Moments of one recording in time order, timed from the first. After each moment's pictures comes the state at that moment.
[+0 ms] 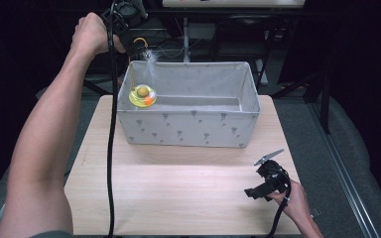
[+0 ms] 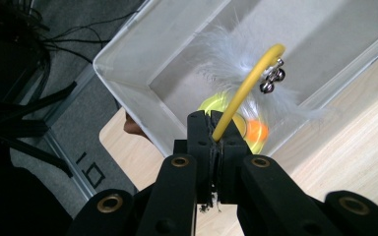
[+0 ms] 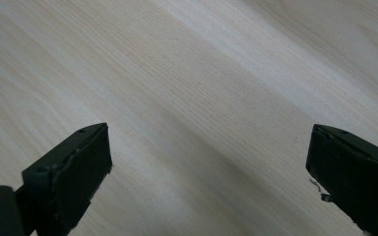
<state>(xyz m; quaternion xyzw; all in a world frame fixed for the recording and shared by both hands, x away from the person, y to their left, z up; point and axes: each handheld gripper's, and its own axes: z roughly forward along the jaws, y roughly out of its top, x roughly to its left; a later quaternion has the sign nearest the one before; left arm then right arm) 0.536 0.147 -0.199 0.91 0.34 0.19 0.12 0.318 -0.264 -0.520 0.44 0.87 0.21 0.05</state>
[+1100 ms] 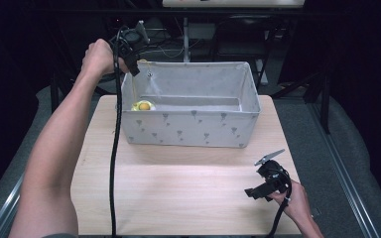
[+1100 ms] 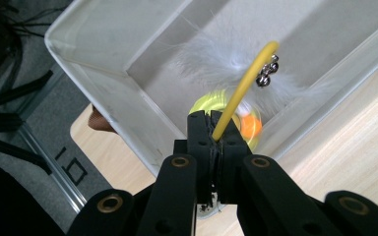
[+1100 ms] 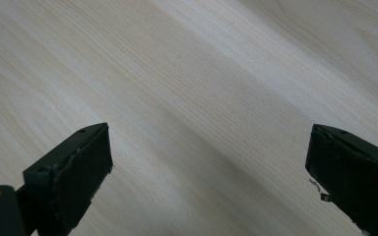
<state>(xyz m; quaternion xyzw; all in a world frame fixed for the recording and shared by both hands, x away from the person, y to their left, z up) 0.548 0.154 -0.265 0.92 0.35 0.15 0.11 0.316 -0.263 -0.519 0.44 0.87 0.22 0.05</state>
